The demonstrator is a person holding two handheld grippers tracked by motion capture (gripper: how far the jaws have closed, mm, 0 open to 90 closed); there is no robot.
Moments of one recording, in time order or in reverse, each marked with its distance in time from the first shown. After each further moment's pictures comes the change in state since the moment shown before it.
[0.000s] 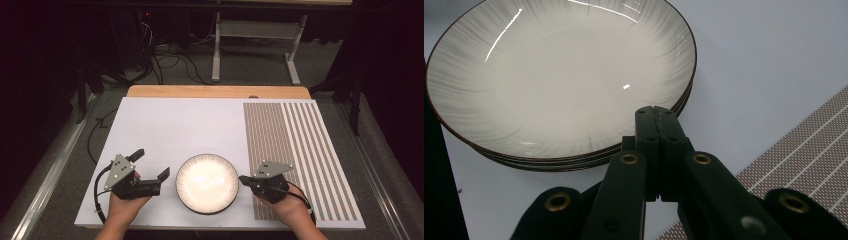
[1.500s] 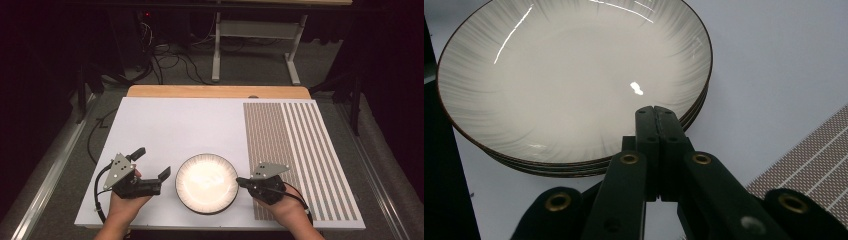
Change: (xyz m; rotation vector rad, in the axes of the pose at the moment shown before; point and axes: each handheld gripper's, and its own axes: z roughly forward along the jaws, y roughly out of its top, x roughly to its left) left arm 0.000 0.002 0.001 -0.026 -0.022 0.004; right arm 0.005 0.001 0.005 0.003 0.024 0.005
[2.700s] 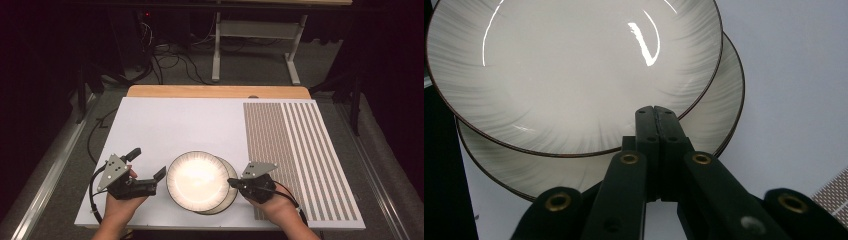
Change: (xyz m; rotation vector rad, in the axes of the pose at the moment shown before) left arm 0.005 0.000 -0.009 -0.008 0.012 -0.009; right arm 0.008 0.010 0.019 0.018 0.041 -0.011
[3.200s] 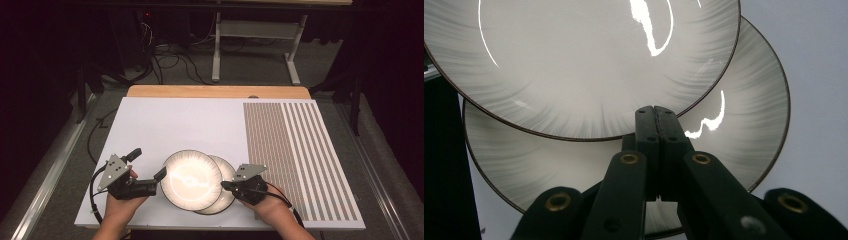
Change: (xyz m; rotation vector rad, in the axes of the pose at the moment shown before) left arm 0.000 -0.001 0.001 0.002 -0.004 -0.012; right arm 0.011 0.006 0.016 0.024 0.029 -0.035
